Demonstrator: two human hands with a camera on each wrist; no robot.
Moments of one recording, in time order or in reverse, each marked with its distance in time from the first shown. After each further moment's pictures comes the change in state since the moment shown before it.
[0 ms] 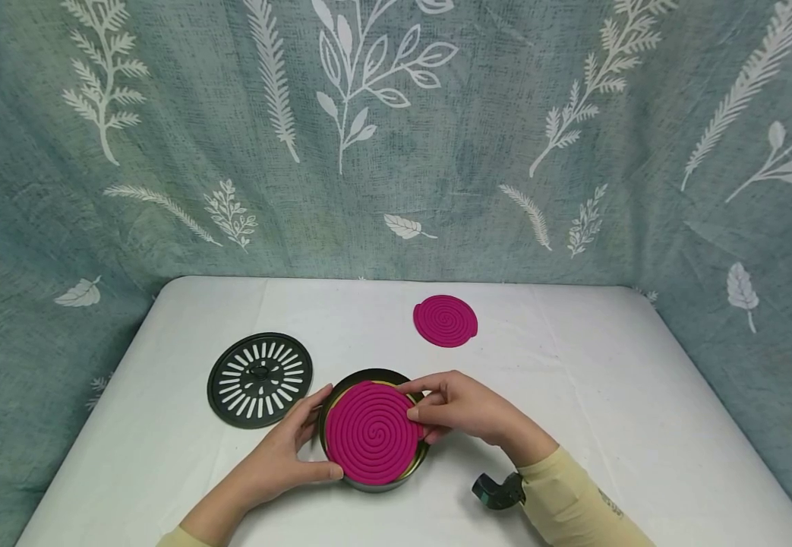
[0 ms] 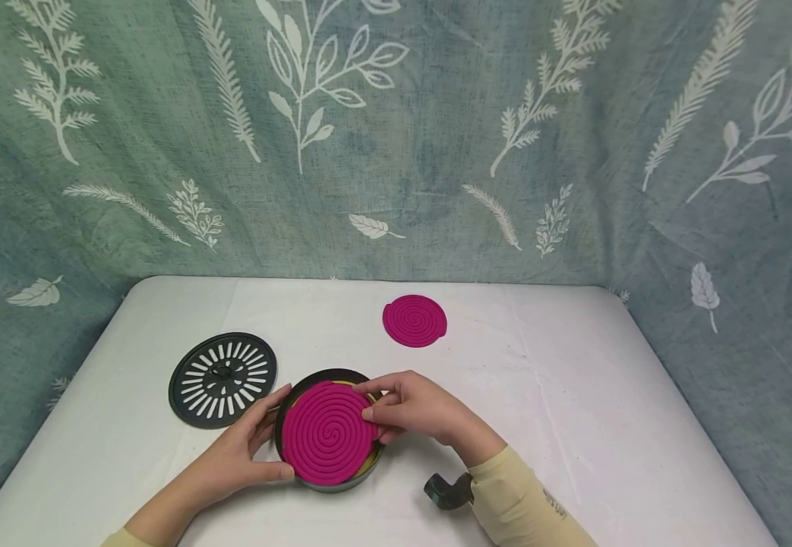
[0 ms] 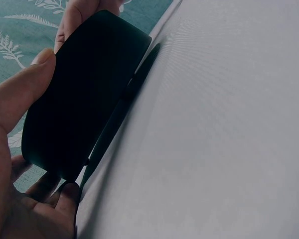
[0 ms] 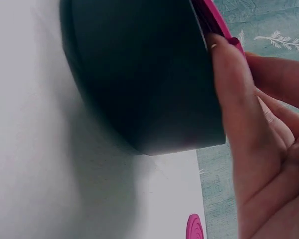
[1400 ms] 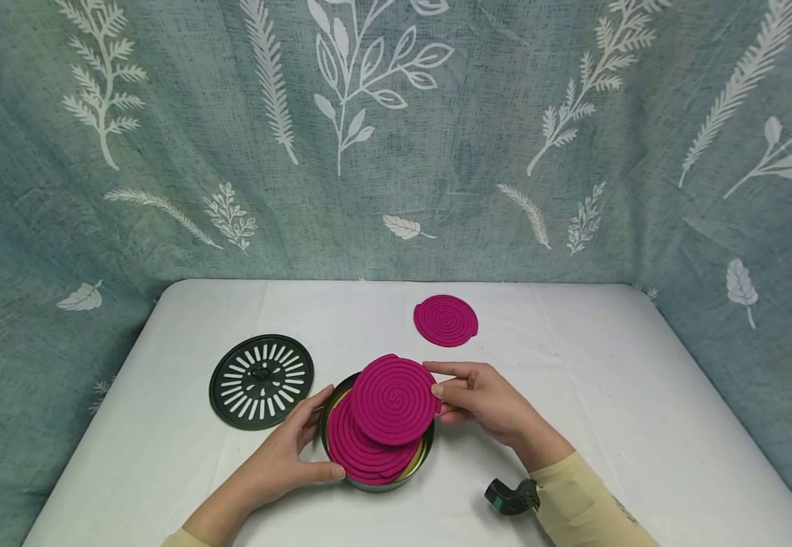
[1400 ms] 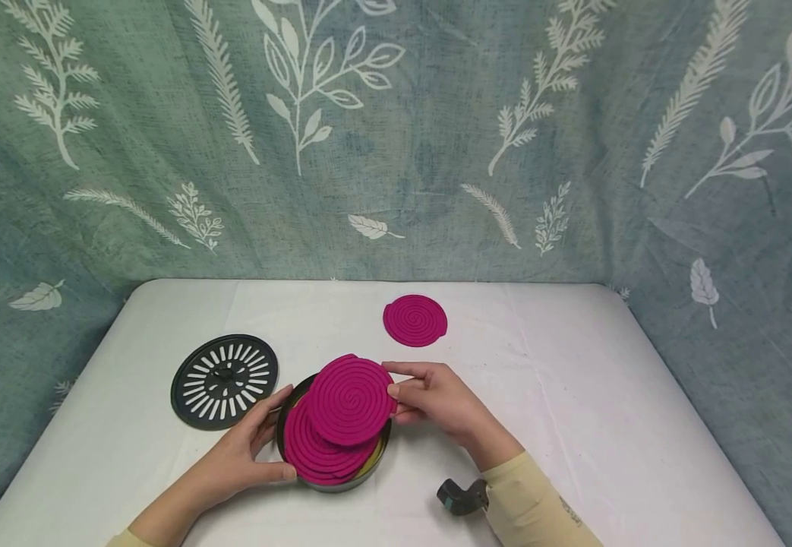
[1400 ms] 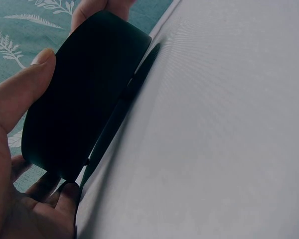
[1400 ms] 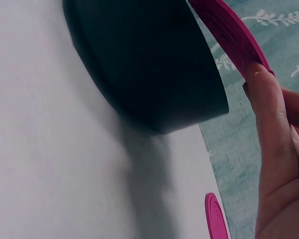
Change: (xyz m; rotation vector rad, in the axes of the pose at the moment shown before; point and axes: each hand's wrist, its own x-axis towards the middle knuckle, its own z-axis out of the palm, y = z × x) left_hand -0.001 0.001 0.001 -0.030 -0.010 0.043; right_hand -0.011 0.021 -0.018 0.230 0.212 -0.054
